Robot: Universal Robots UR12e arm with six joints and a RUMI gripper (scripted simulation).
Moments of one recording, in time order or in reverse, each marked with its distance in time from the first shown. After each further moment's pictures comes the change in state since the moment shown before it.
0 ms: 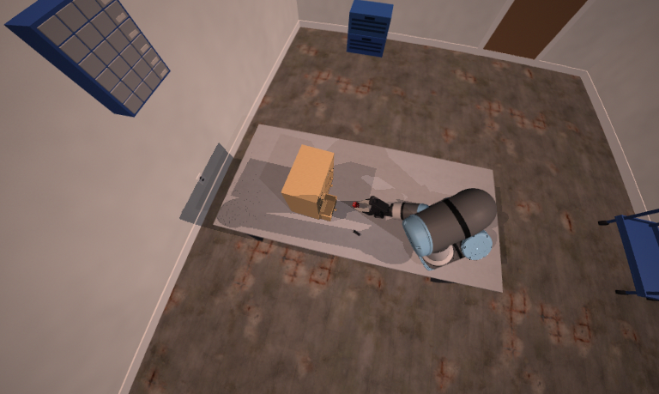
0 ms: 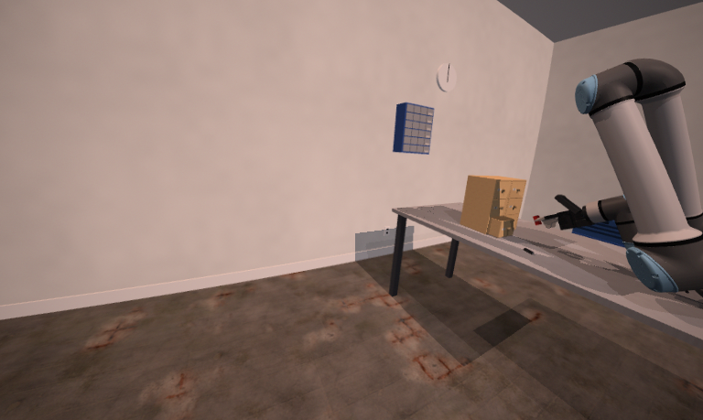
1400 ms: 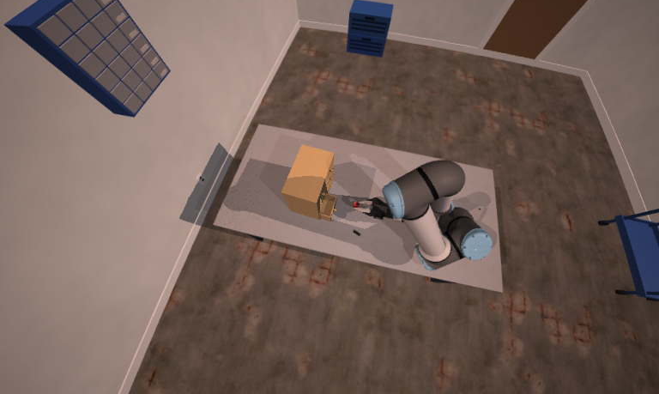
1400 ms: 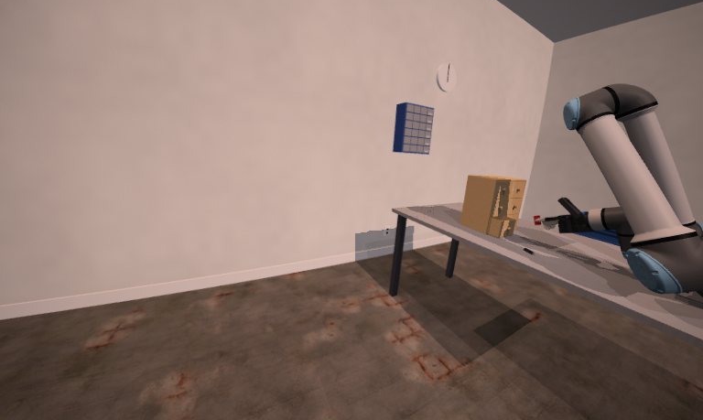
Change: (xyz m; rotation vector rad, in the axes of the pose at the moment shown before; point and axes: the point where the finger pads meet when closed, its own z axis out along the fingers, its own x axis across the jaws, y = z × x) arm 0.000 0.001 0.000 0.132 0.000 0.000
